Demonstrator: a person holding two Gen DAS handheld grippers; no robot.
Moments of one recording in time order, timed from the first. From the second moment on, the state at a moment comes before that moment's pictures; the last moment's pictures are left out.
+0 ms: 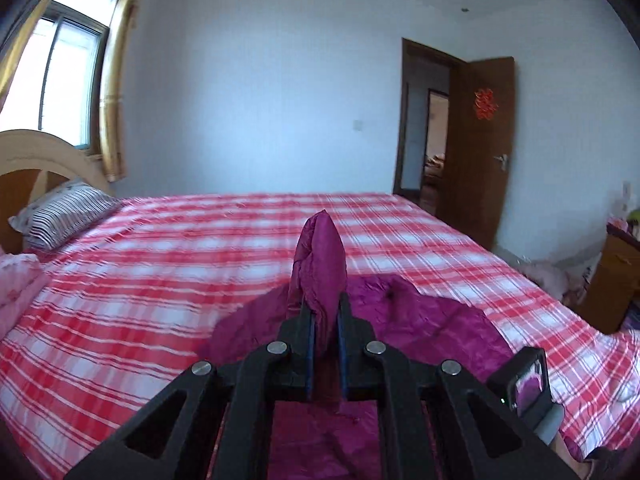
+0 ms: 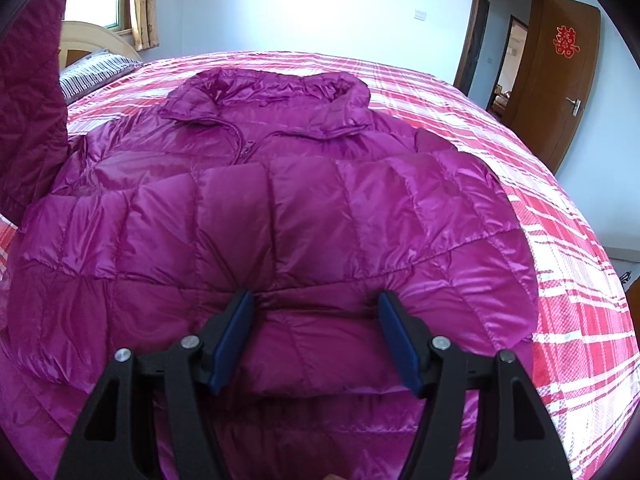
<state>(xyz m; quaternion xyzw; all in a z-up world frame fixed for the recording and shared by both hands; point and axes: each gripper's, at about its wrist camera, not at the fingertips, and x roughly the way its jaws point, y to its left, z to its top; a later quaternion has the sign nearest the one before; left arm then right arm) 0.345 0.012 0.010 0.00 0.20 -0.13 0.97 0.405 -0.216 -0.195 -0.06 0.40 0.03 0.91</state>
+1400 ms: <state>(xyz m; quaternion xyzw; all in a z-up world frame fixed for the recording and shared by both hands) 0.387 -0.039 -0.152 0.17 0.33 -0.04 0.93 0.362 -0.282 -0.142 0.12 0.33 -0.03 0.93</state>
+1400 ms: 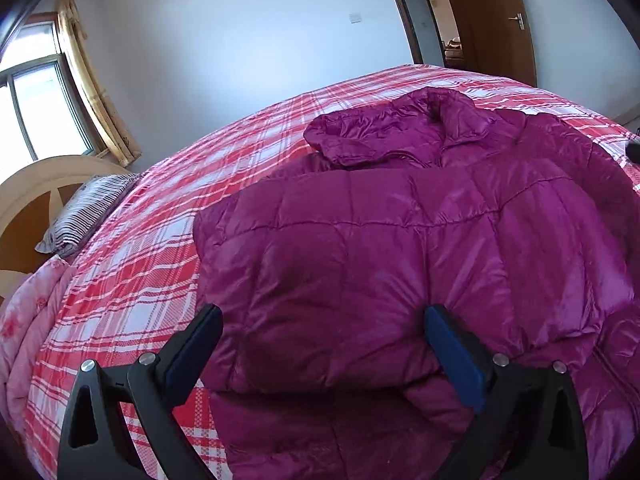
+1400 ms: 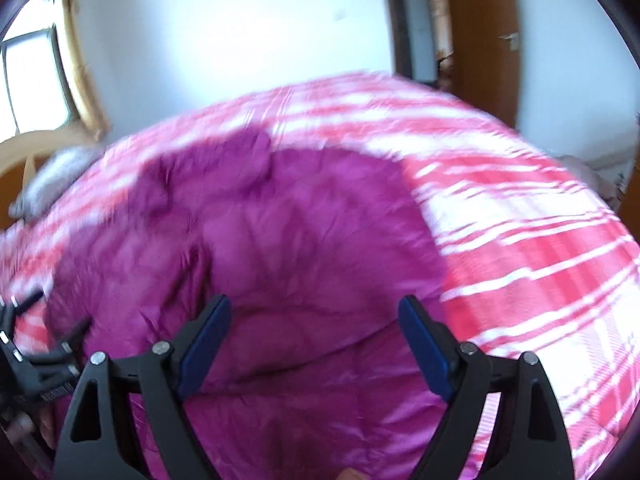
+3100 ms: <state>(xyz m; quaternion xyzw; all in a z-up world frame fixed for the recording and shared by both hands) 0.467 0.019 -0.179 0.13 0.39 0.04 0.91 0.420 -0.141 -0.193 -0.07 0.42 0.06 0.90</state>
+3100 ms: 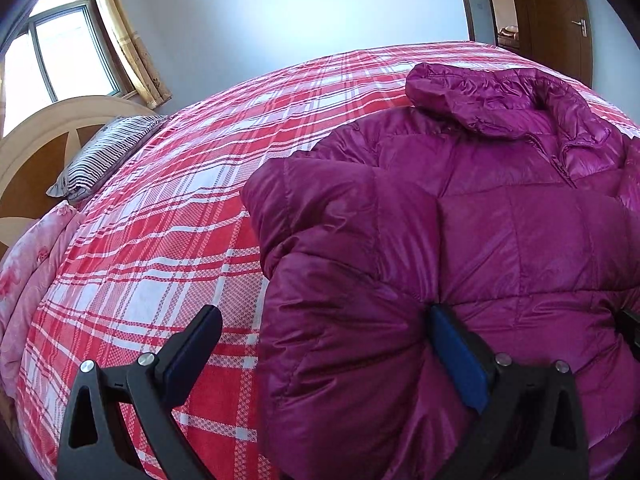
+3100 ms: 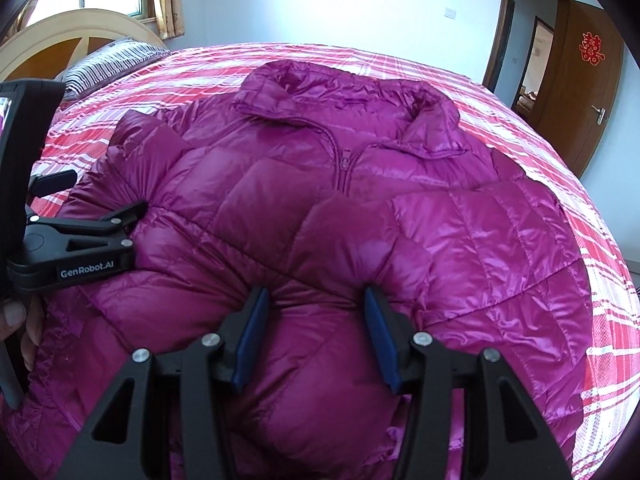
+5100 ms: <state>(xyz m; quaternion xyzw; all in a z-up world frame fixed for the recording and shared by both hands) 0.529 0.063 -0.167 0.13 0.39 0.14 0.90 0.444 -0.134 -0.192 -0.11 0.39 0.04 0.91</state>
